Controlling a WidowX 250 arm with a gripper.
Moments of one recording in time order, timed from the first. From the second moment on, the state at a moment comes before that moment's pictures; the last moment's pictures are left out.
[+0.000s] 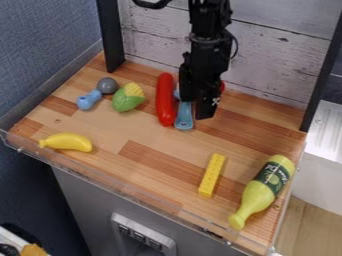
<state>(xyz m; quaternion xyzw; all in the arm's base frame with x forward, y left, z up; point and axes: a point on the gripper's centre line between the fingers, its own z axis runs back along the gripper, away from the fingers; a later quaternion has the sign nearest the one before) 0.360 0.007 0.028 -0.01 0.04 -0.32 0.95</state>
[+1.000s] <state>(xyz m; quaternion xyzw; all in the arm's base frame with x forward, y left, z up) 0.353 0.005 0.011 -0.01 0.03 -0.22 0.98</state>
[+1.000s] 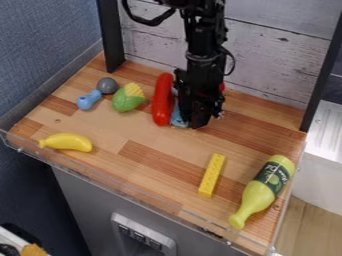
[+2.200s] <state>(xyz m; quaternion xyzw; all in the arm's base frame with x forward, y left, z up) 0.344 0.003 0.056 -0.02 0.05 -0.14 0.99</state>
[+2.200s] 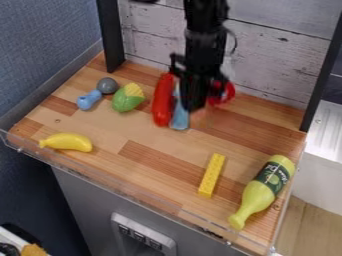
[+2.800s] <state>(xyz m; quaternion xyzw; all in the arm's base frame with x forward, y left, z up) 0.344 0.028 0.116 -0.01 0.05 0.13 0.99</state>
